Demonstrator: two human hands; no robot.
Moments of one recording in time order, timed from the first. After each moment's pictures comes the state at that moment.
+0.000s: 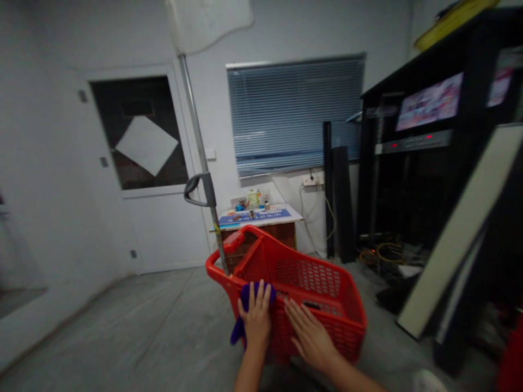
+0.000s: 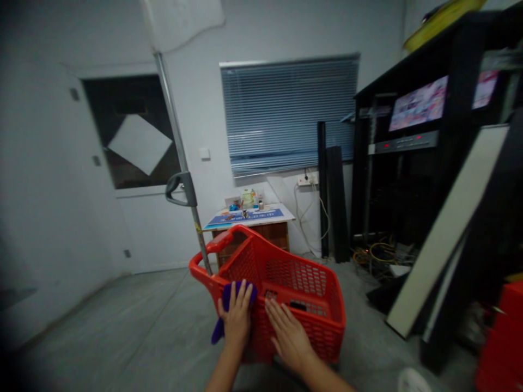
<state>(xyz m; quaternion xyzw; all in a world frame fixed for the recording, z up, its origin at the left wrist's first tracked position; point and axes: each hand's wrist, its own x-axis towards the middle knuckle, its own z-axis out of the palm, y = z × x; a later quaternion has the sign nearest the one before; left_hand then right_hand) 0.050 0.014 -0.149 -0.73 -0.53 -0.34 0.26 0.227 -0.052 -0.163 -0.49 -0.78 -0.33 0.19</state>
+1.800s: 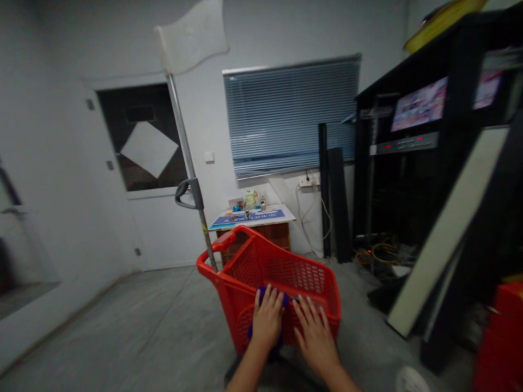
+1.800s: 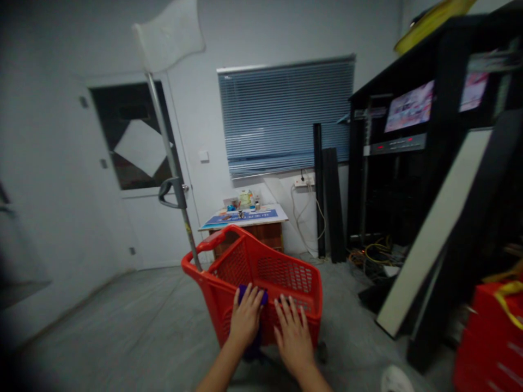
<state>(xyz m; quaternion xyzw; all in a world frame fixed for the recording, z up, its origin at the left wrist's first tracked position) 0.107 -0.020 -0.130 -0.83 -0.43 -0.31 0.14 0.270 -0.083 -0.178 -0.67 -0.68 -0.16 0.24</state>
